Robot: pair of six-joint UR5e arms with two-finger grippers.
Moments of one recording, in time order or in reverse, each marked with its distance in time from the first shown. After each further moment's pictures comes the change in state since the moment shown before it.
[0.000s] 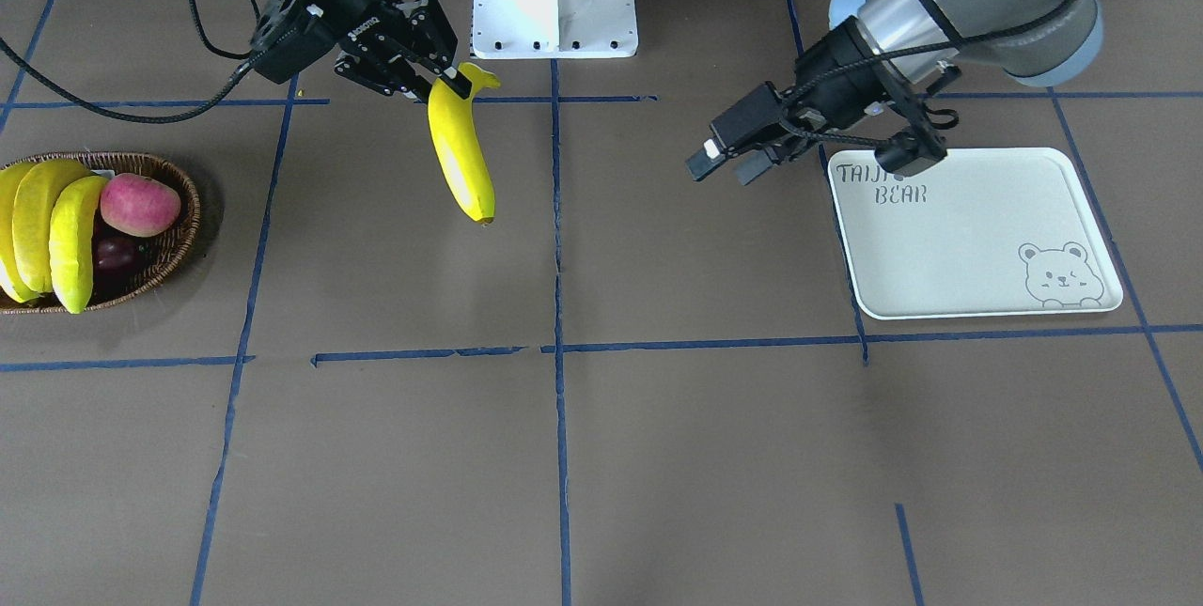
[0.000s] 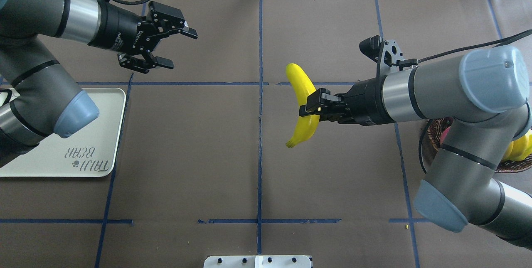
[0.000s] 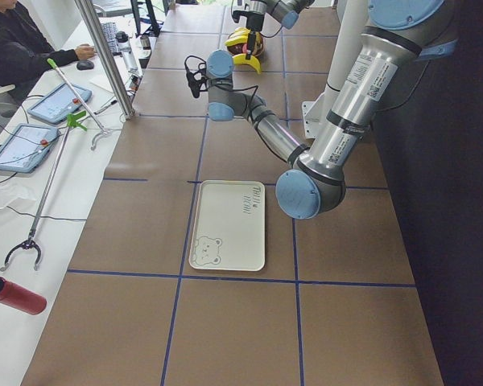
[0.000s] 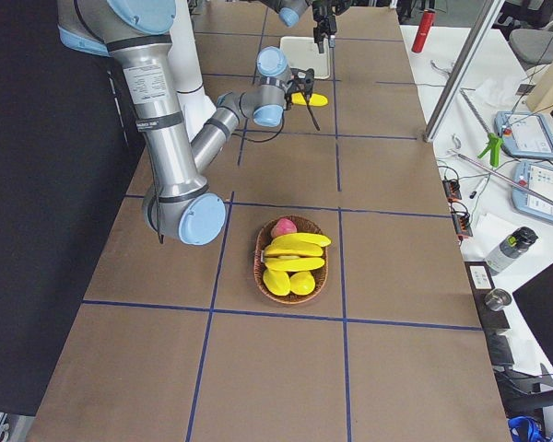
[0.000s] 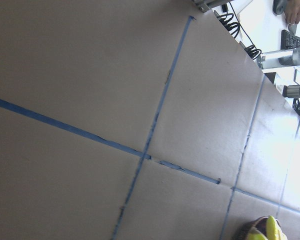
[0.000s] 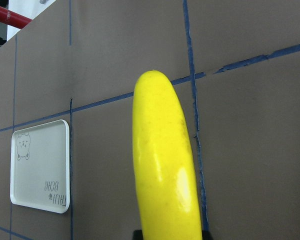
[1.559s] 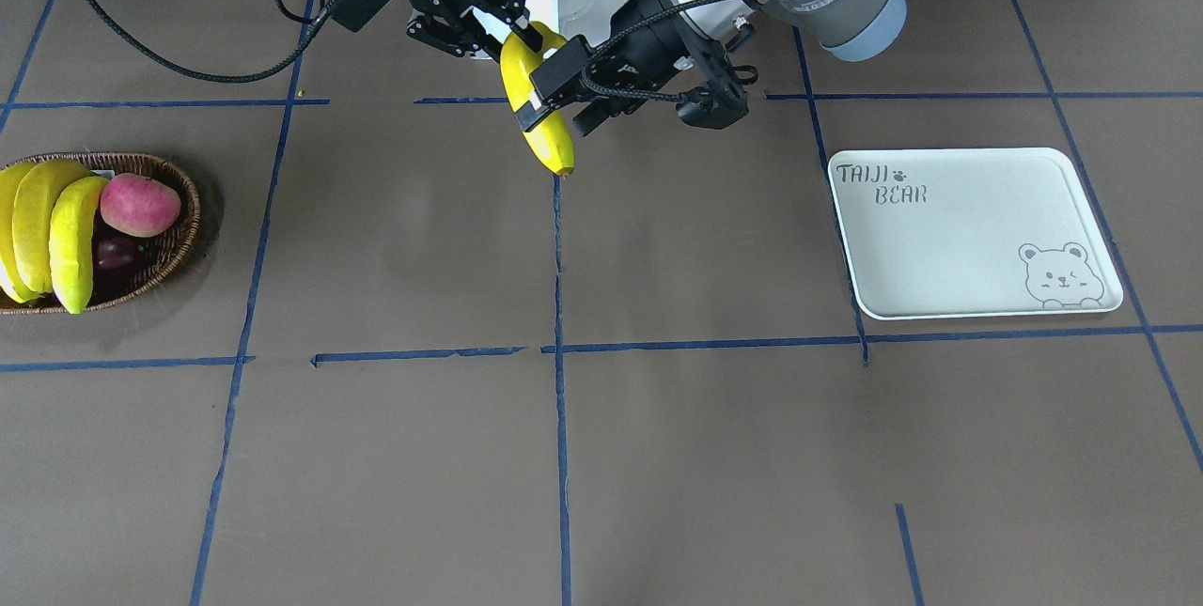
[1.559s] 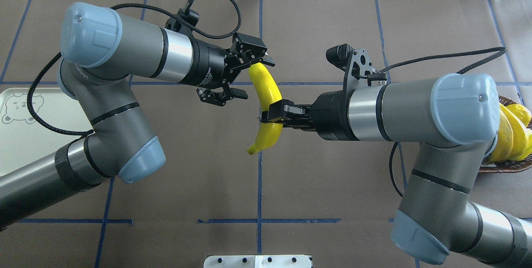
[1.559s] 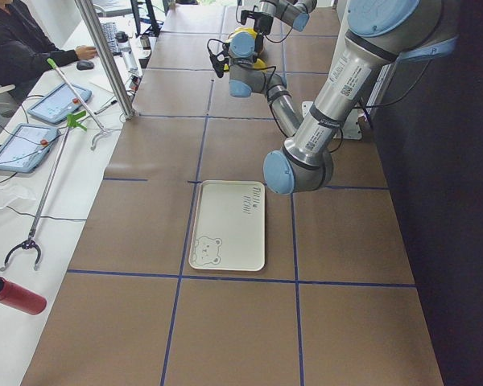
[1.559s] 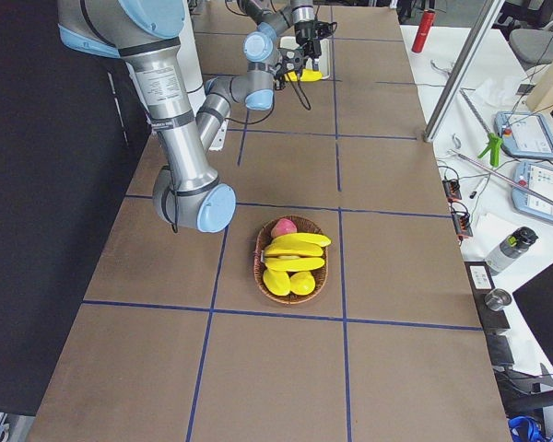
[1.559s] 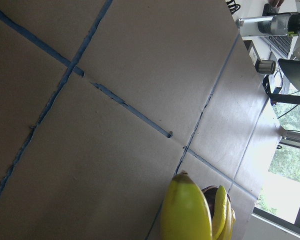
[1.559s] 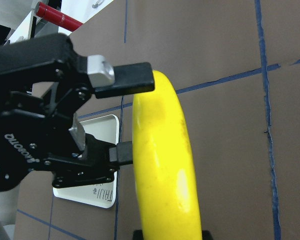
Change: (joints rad) left arm 0.212 -0.142 0.008 0.083 0.198 -0.102; right arm -0.103 0.083 0.028 0.000 -0.152 -0.001
